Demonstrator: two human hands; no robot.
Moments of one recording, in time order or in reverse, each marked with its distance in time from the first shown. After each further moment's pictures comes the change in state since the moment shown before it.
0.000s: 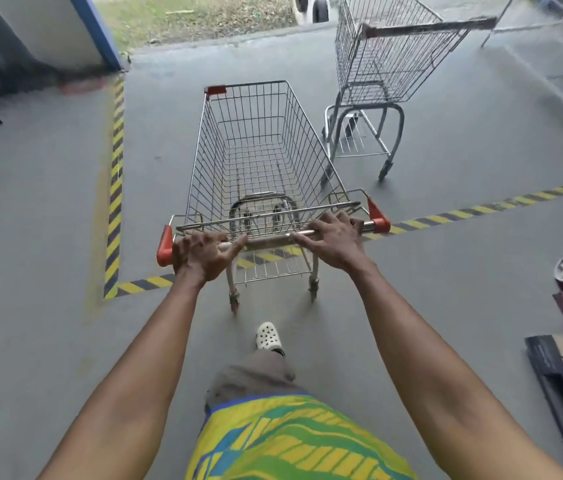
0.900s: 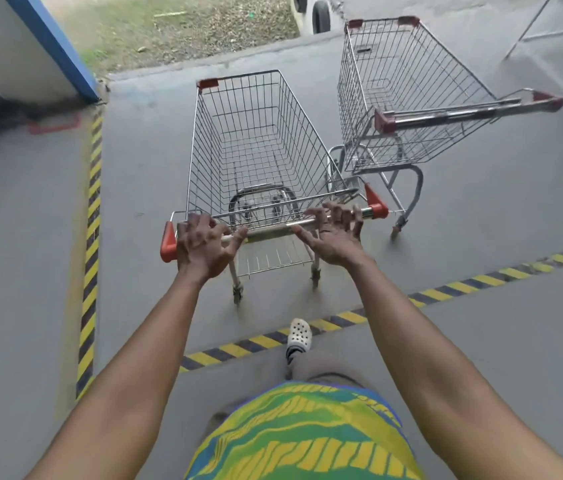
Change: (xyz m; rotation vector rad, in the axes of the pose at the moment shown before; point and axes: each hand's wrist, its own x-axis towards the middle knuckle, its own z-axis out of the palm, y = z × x) left_hand 0.515 0.048 0.048 0.091 0.009 0.028; right_hand 0.494 0.118 -0.099 0.128 -0.075 0.037
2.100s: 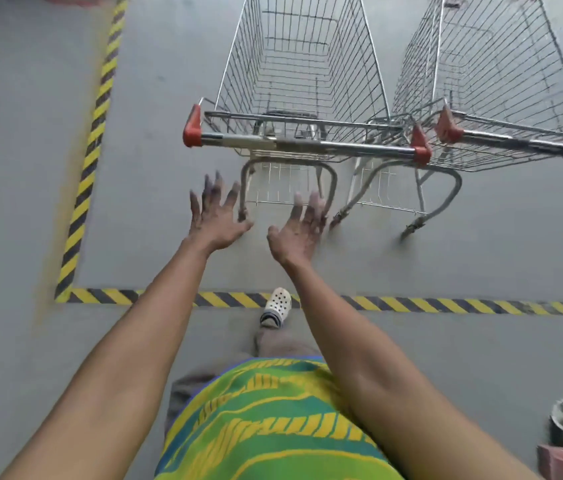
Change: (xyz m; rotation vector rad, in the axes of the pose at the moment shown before) left_hand 0.032 0.011 0.061 -0.218 -0.357 -0.248; right_hand 0.051 -0.067 0.079 0.058 0.071 0.136
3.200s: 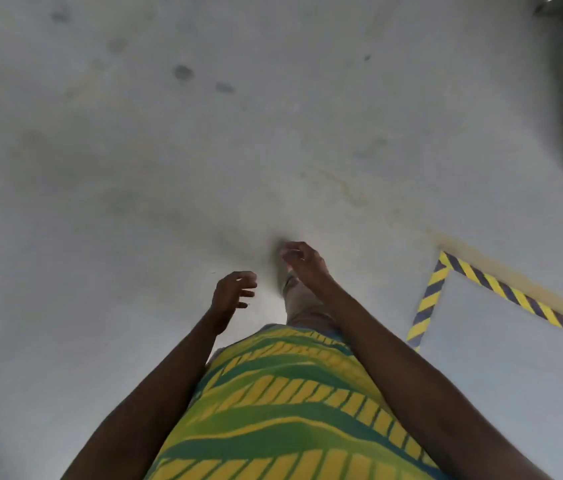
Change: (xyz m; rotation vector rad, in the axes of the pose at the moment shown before) left_hand -0.835 -0.154 0.304 -1.906 1.545 -1.607; right_hand -0.762 -0.153 0.304 -0.586 -1.571 -1.183
